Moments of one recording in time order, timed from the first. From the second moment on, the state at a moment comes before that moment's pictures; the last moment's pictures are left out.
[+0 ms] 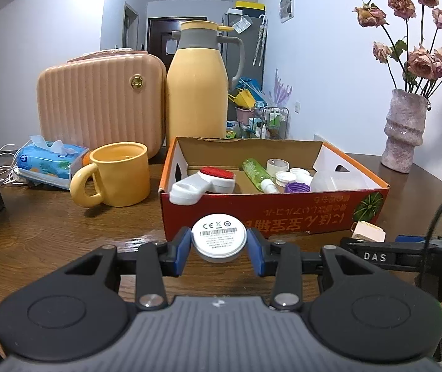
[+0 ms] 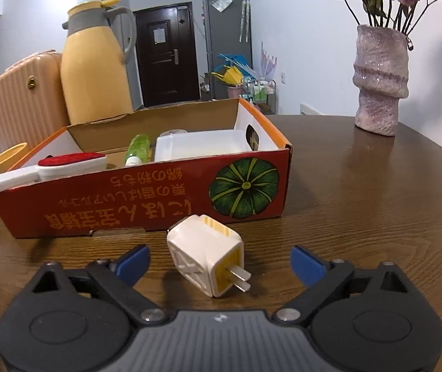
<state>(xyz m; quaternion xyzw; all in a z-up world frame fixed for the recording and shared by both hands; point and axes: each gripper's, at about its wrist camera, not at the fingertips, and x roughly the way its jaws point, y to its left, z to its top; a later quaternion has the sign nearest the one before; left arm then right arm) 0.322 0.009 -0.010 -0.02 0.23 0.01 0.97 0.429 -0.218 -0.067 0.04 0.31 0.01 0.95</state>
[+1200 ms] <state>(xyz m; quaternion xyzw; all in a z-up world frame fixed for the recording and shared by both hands) 0.315 0.001 0.003 -0.02 0.20 0.01 0.98 0.369 -0.227 -0.017 0.05 0.19 0.09 0.98</state>
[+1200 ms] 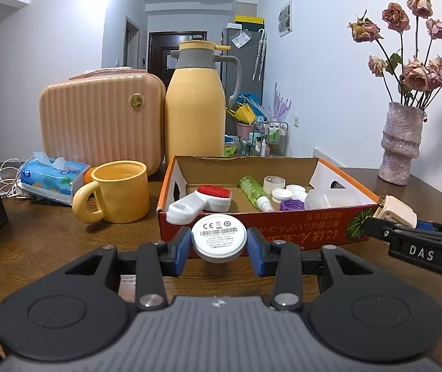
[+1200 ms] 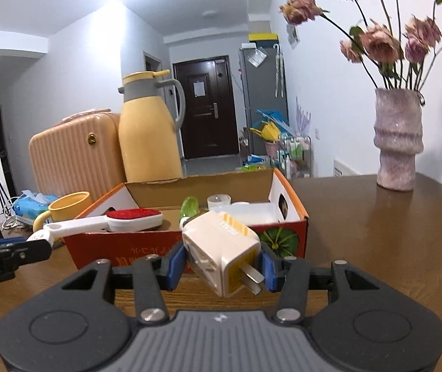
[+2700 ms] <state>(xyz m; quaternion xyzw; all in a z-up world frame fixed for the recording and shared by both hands) 0.421 -0.022 0.011 0.00 0.13 0.07 0.99 0.478 -0.220 0.008 0.02 0.15 0.10 0.98</state>
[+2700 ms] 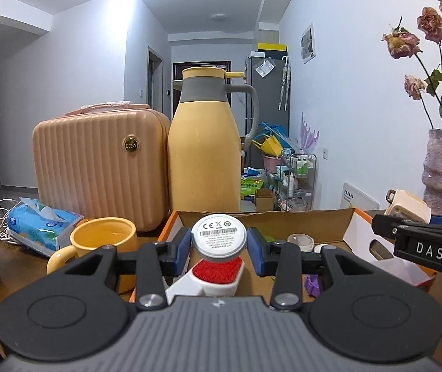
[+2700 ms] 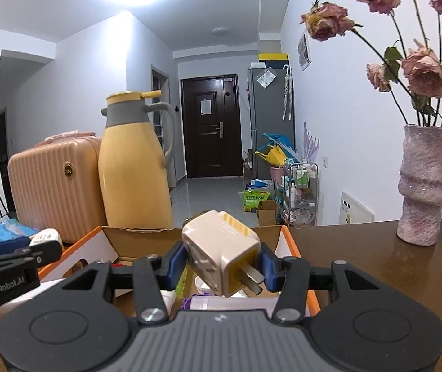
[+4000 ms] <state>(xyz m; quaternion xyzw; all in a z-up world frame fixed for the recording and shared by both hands) 0.500 -0.012 -0.012 0.01 0.17 0.06 0.98 0.558 -0.207 -0.010 -0.01 0.23 0.09 0.97</state>
